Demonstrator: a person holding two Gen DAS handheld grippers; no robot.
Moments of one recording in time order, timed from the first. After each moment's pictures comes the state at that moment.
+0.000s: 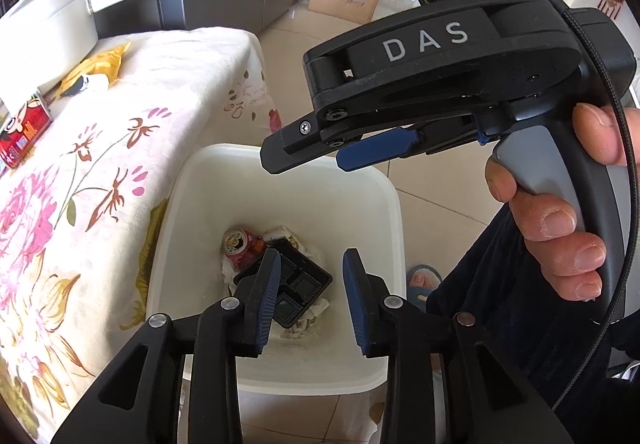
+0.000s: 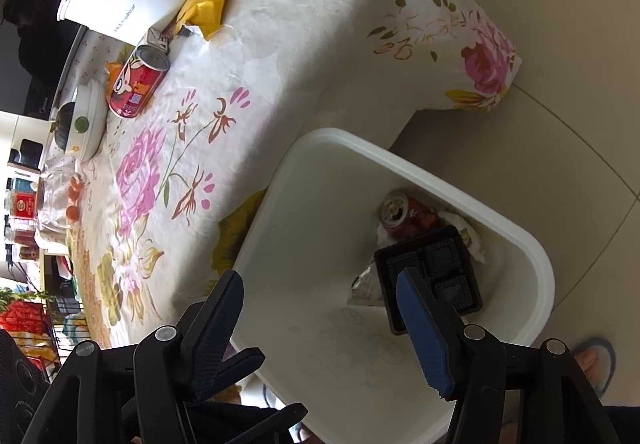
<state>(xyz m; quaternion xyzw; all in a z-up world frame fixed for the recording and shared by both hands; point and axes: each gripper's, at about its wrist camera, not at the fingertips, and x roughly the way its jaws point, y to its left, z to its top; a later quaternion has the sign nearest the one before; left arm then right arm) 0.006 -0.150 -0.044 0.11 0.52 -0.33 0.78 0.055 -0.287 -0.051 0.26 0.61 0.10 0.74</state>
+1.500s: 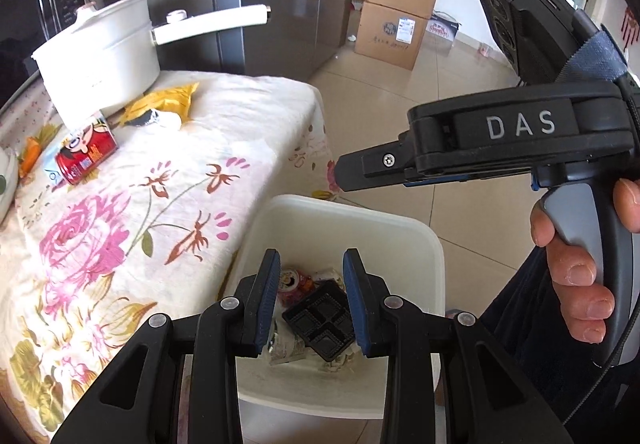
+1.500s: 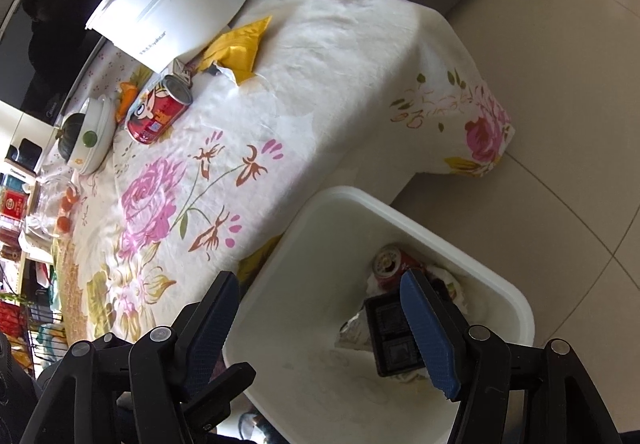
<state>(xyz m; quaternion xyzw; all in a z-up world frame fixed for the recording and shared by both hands) 0.022 -0.120 -0.001 0.09 0.45 -0.26 0.85 0.056 -0.272 -0.010 0.21 0.54 0.09 0.81</state>
